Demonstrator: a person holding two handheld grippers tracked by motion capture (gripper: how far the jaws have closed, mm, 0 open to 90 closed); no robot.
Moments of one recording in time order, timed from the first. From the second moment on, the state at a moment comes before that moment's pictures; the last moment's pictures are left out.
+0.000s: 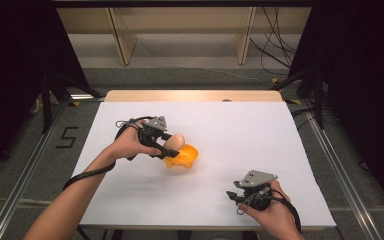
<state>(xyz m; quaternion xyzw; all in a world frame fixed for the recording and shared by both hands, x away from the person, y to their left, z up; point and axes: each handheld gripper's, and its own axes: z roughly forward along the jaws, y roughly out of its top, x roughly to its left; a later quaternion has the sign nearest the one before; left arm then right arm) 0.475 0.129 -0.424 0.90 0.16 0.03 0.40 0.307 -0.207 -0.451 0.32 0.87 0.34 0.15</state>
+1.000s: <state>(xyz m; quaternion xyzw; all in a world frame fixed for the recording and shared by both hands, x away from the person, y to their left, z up) 0.479 0.121 -0.434 0.91 0.16 0.03 0.38 0.307 -0.205 -0.452 0.33 0.87 0.35 0.15</state>
